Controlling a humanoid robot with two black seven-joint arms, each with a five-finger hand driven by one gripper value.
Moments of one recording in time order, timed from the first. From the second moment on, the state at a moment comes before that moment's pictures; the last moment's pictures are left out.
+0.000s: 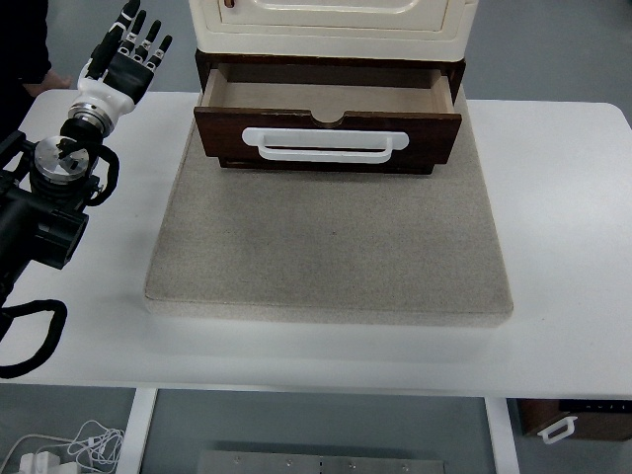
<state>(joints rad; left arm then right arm) -0.93 0.20 -1.12 -0.43 -0.21 -0.28 -0.04 -0.01 0.00 -0.01 0.18 -0.10 -0.05 0.03</state>
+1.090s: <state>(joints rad) -1.05 0.36 -1.12 -0.43 -0.20 -0.28 -0.12 -0.01 0.00 -0.01 0.18 -0.10 -0.05 0.03</state>
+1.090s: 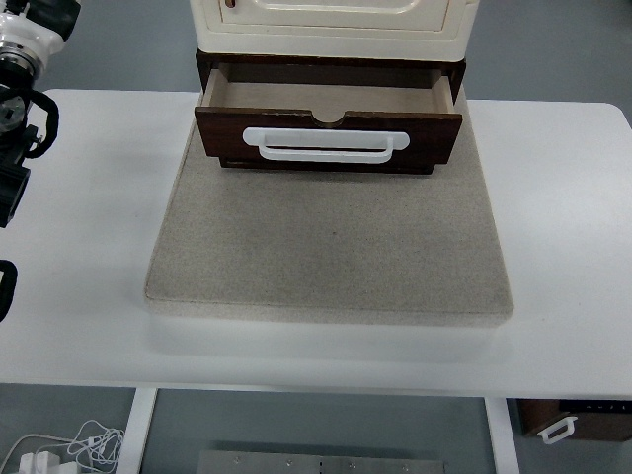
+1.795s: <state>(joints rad) -1.20 0.65 -0.97 -0.90 -0.18 -0.27 -0.12 -0.01 0.00 -0.01 0.18 -0.10 -0.05 0.03</state>
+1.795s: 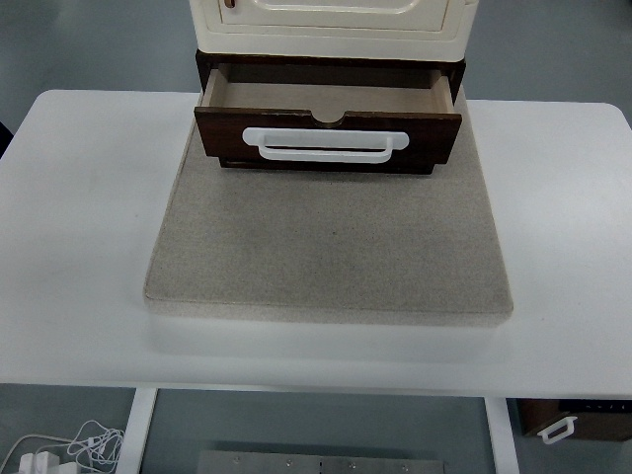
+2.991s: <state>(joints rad) -1.69 0.80 -0.29 -1.53 0.10 -0.28 -0.10 -0.01 0.00 -0.01 0.18 -0.10 -0.05 0.03</state>
